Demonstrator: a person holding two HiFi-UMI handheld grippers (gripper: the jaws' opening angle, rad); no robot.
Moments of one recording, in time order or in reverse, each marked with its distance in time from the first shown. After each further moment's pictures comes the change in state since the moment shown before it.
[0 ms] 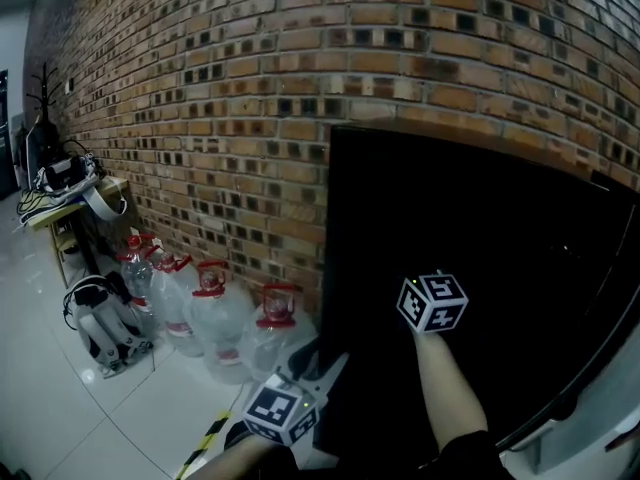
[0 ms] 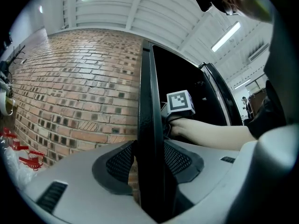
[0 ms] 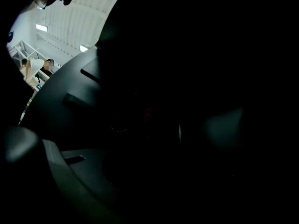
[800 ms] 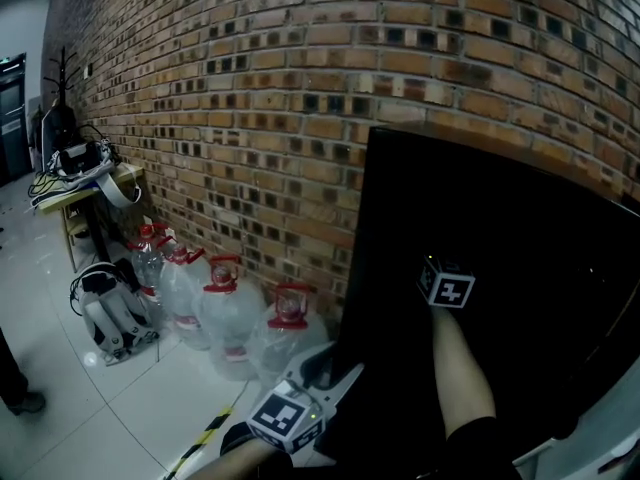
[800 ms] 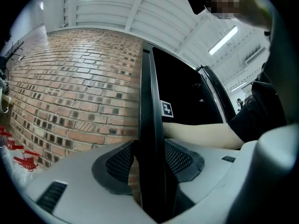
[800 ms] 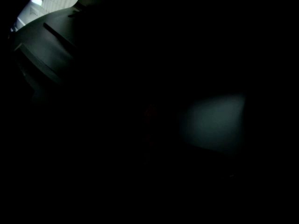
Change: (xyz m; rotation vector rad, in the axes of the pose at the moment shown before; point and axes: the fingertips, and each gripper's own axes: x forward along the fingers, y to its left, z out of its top) left arm -0.001 0.002 -0.001 0.000 -0.006 -0.032; right arm 0.059 -0.070 -0.030 -0.070 0.107 -0.197
